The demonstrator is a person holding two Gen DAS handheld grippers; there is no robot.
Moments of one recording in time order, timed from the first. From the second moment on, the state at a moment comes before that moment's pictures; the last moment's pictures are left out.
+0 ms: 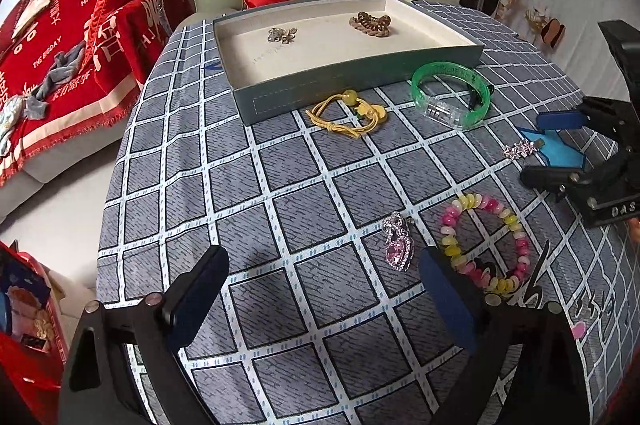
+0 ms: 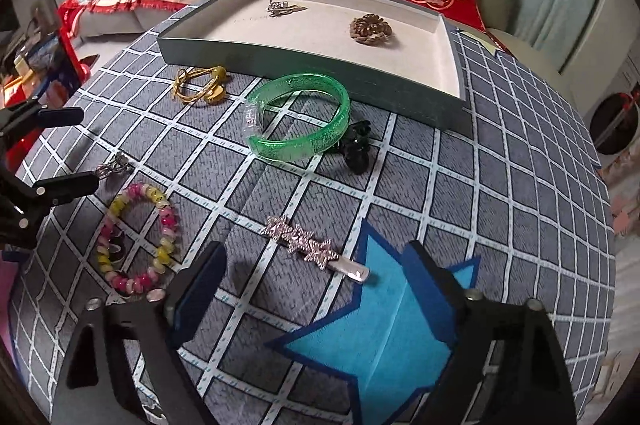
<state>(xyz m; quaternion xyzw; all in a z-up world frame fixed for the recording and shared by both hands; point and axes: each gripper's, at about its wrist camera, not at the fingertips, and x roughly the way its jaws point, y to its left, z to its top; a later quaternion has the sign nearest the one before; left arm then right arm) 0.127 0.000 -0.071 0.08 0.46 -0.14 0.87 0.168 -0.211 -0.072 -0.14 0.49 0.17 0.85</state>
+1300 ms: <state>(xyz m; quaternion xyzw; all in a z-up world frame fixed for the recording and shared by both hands) 0.116 0.003 -0.051 0.03 0.45 -0.17 0.88 0.136 -0.222 -0.052 0.02 0.51 0.13 0.85</state>
